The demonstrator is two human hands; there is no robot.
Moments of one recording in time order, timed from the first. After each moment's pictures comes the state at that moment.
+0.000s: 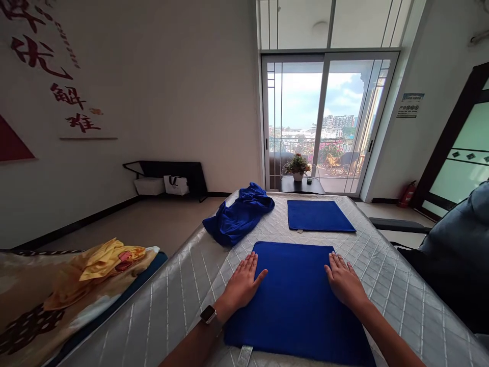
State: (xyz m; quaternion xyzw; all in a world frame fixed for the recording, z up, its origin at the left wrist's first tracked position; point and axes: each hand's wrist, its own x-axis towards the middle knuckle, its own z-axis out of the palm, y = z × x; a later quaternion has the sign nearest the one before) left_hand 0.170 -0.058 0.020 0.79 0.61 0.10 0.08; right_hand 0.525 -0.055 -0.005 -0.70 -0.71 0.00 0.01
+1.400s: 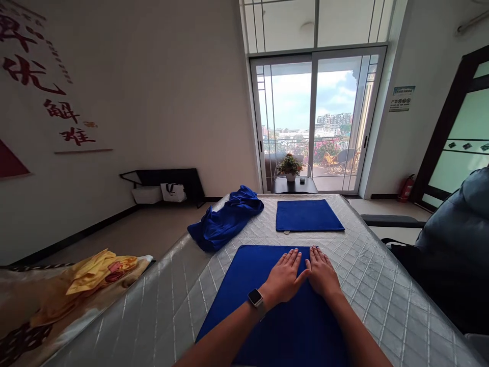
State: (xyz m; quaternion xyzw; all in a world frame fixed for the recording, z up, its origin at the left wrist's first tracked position) left_hand 0.348 -0.033 0.025 0.89 0.43 0.14 0.06; right_hand 0.523 -0.020 -0.014 -0.68 -0.73 0.03 0.07
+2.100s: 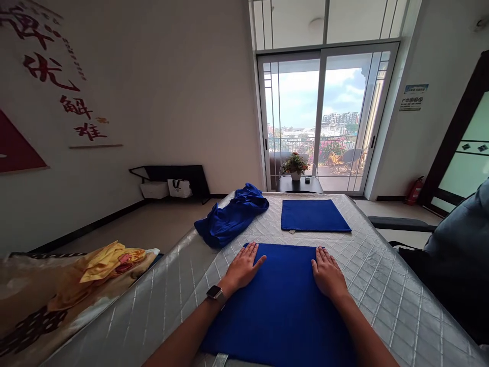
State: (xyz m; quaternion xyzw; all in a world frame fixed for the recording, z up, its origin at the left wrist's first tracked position) left_hand 0.205 -0.003 0.022 0.80 0.60 0.09 0.04; right_hand 0.526 -0.015 -0.023 -0.69 -0.72 0.02 0.08
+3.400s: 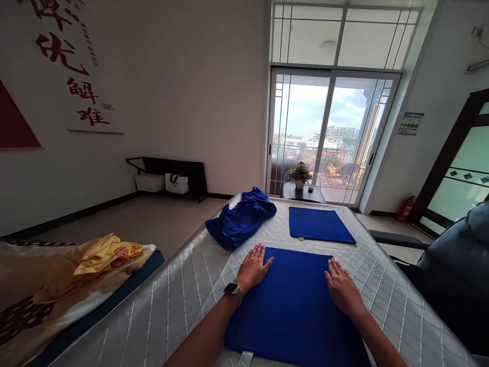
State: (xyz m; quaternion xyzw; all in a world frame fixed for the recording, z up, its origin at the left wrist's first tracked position) left_hand 0.190 0.005 0.012 0.77 0.62 0.14 0.04; right_hand 0.530 -0.043 -0.016 -0.69 -0.72 -0.01 0.09
